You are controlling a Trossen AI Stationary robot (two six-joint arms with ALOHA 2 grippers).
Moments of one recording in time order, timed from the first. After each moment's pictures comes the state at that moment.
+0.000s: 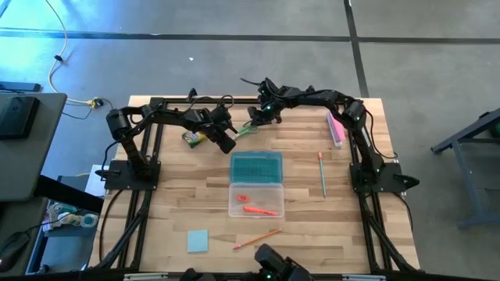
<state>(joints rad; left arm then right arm) 0.64 1.76 0.91 -0.32 0.14 -0.25 -0.64 2.23 1.57 -0.38 -0.58 0.79</state>
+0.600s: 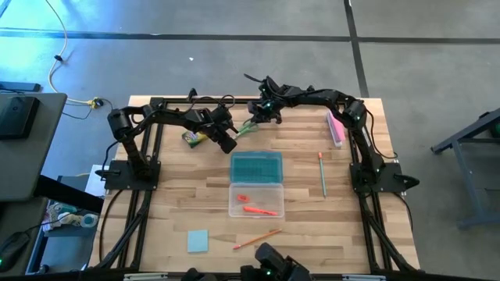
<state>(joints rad) 0.63 1.80 0.91 -0.29 0.14 -0.23 -0.65 2.23 1.57 -0.35 -0.53 0.97</state>
